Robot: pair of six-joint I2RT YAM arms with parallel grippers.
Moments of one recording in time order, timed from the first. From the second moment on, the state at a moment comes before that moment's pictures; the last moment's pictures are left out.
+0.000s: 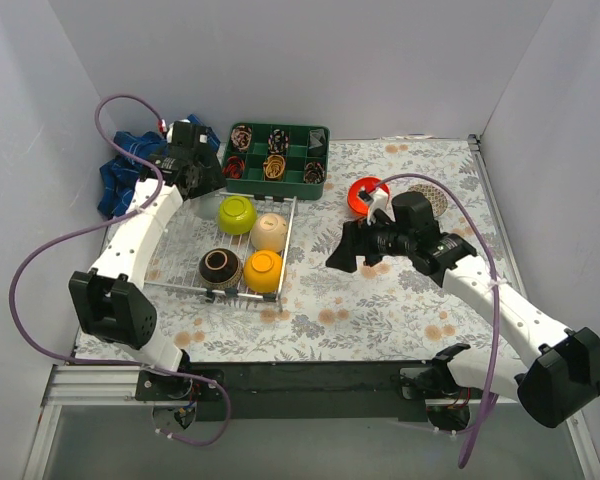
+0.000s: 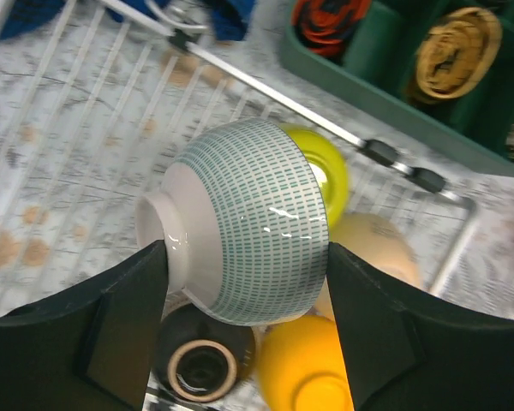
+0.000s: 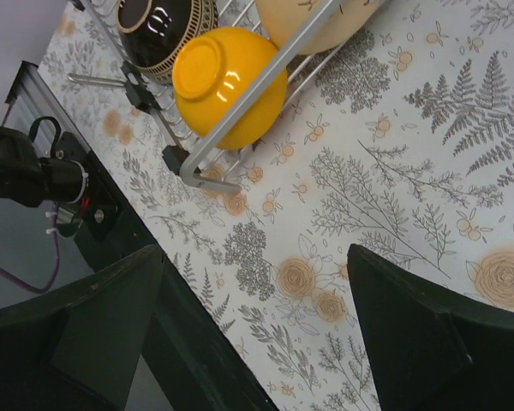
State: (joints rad) left arm -0.23 1.59 1.59 -0.86 -0.35 -0.49; right arm 0.55 1.13 0.89 -0.37 -0.52 0.30
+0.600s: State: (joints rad) left arm -0.30 1.30 1.25 -0.45 0.34 -0.86; right arm 0.55 1.36 1.08 -0.14 -0.58 0.51
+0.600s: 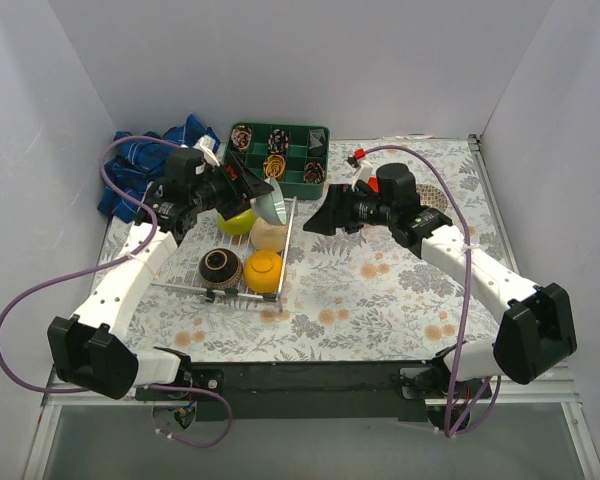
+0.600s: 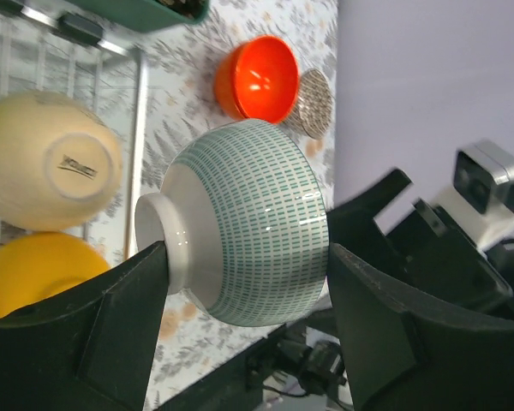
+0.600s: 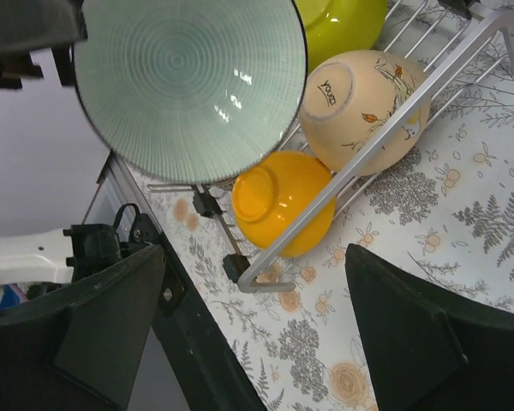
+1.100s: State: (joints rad) left arm -0.35 1.20 1.09 -0.18 0.51 -1.02; right arm 0.55 1.52 1.11 0.03 -0.63 0.68
